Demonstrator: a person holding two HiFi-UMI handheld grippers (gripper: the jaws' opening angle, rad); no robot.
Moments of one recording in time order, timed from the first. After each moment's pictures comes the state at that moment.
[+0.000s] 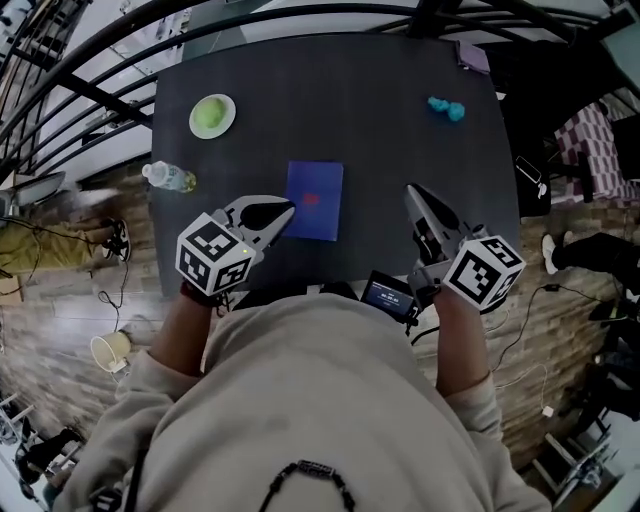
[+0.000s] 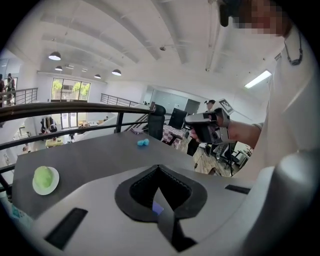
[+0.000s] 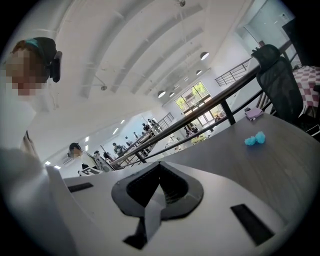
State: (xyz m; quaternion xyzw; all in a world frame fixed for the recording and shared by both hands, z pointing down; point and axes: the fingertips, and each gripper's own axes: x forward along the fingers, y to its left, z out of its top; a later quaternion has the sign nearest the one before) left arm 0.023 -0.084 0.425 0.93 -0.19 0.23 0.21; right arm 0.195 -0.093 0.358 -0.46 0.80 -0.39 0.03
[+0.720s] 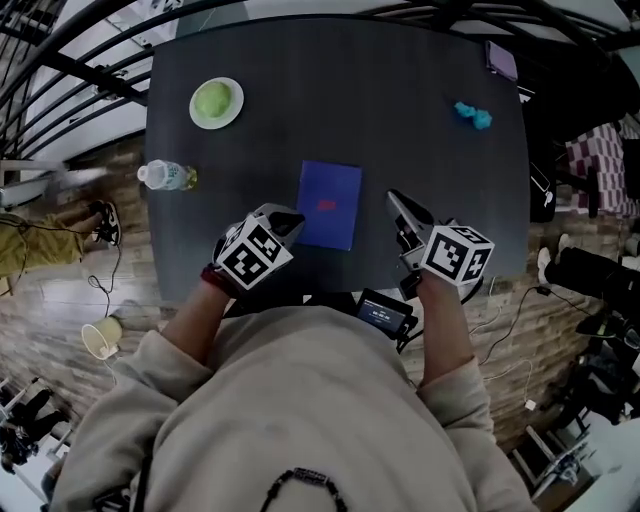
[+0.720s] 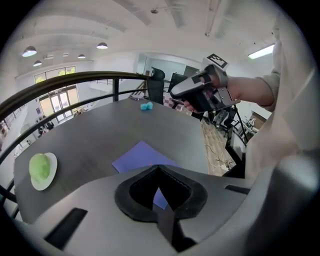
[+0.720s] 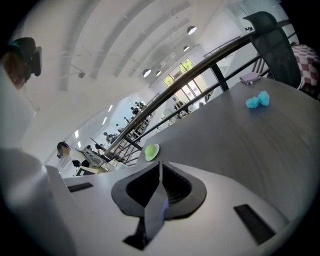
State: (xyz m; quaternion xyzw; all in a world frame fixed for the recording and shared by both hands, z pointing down) left arm 0.006 -0.090 0.568 0.88 -0.13 0.41 0.18; right arm 0.153 -0.139 0.491 -0.45 0.75 -0.49 -0.05
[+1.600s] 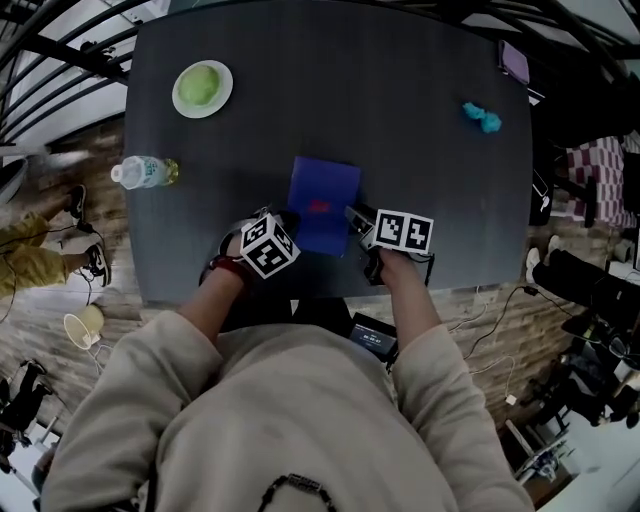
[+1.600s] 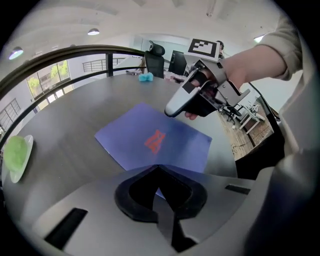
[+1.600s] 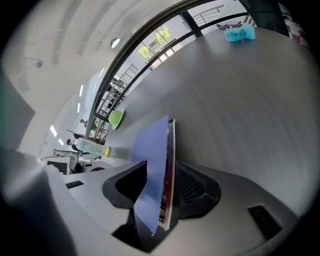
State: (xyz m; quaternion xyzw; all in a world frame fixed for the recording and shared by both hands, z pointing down) left arm 0.008 -0.080 0.702 0.84 -0.11 0.49 0.18; right arm 0.125 -0.113 0.696 -0.43 0.63 -0.62 -0.19
